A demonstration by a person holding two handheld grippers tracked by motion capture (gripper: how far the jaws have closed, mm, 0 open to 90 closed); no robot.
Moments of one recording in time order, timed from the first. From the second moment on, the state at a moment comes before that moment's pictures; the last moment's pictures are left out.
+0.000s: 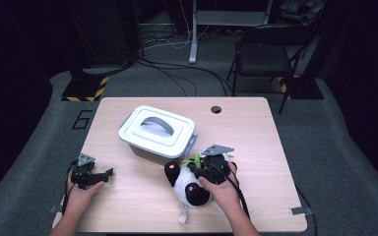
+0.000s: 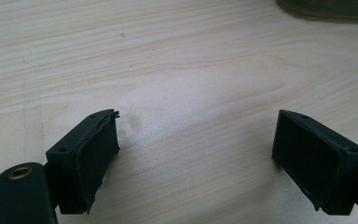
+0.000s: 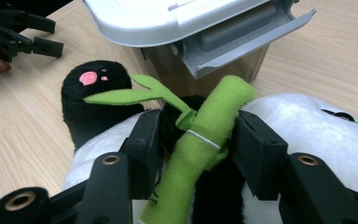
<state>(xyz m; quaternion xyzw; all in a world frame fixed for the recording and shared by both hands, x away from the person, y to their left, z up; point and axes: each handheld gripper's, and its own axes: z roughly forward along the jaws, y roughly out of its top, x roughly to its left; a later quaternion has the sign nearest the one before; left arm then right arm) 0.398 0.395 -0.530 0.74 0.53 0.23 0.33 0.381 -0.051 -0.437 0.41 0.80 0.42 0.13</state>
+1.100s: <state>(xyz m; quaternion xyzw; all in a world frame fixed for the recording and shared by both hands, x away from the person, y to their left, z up) 0.398 0.395 -0.530 0.74 0.53 0.23 0.33 0.375 -0.119 -0.414 0.40 0.79 0.44 0.13</state>
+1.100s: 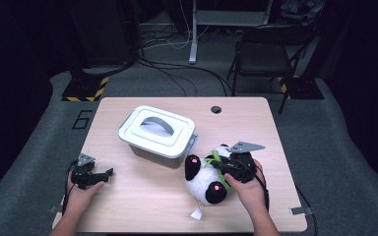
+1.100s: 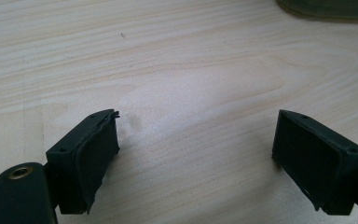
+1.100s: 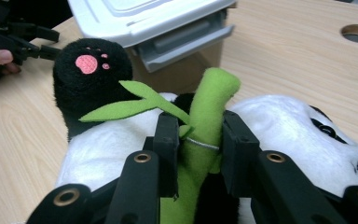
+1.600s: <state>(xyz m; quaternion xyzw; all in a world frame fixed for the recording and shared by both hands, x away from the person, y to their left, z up) 0.399 0.395 -0.531 0.74 0.53 0.24 0.34 0.374 -0.163 -0.405 0.43 0.78 0.43 0.16</state>
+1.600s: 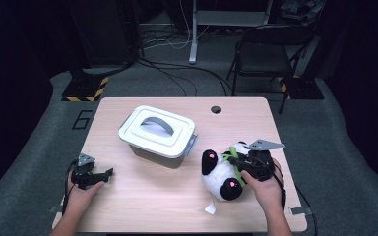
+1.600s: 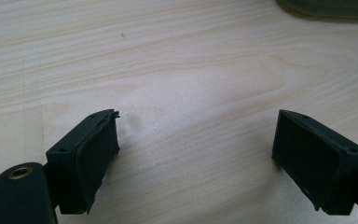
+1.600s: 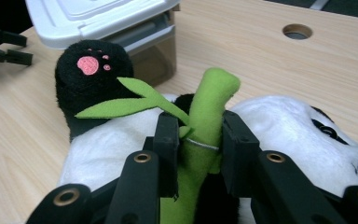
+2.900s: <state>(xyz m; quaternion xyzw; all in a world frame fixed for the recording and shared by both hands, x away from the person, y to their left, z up) 0.396 0.397 -0.528 0.74 0.54 0.24 0.34 0.370 -0.193 -0.416 0.45 0.75 0.44 0.18</state>
